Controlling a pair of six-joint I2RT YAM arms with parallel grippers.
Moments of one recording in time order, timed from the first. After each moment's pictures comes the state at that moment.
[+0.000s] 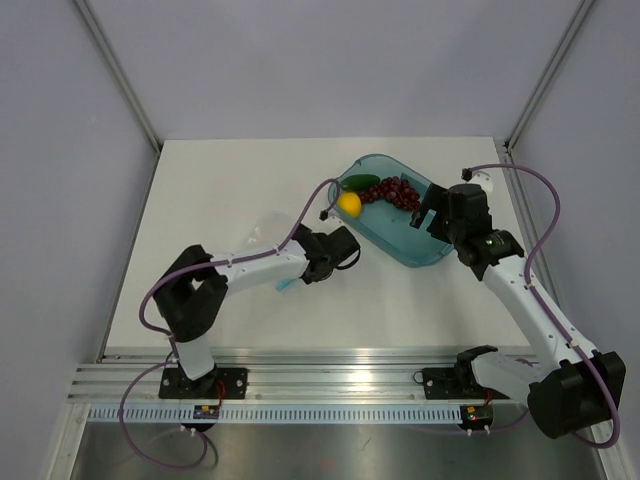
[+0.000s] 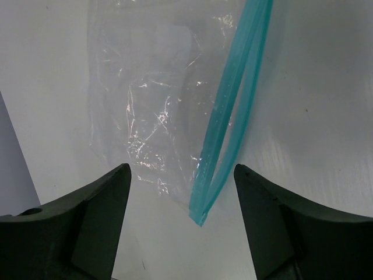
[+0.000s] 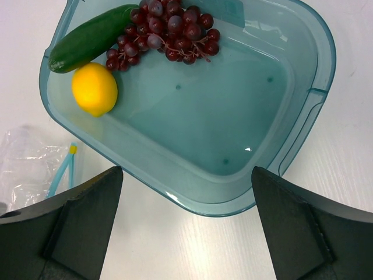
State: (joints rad) left arm -0.94 1.77 1.24 -0.77 -0.75 -0.36; right arm 0.28 1.11 0.96 -0.47 0.22 0.56
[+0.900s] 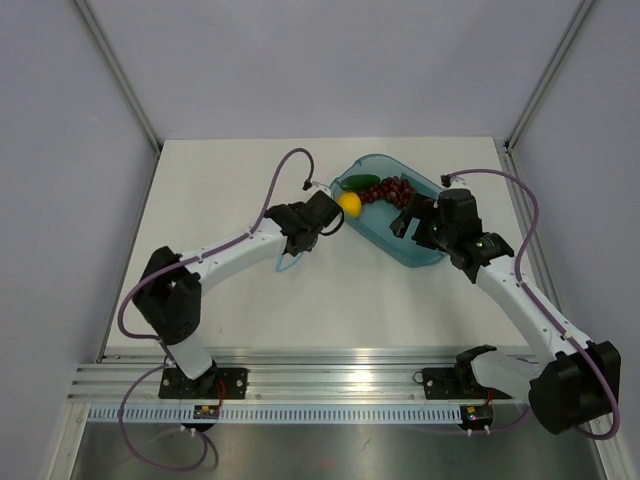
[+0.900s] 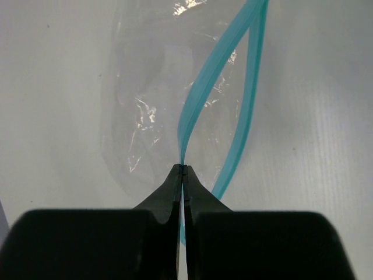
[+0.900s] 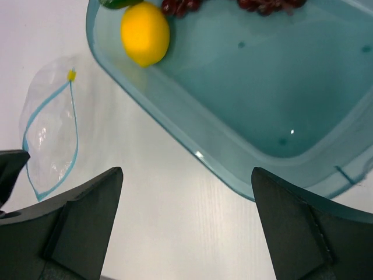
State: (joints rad) left arm -0.80 1.72 1.34 -0.75 -0.61 -0.33; right arm 0.31 1.12 0.90 -0.40 0.00 0.57
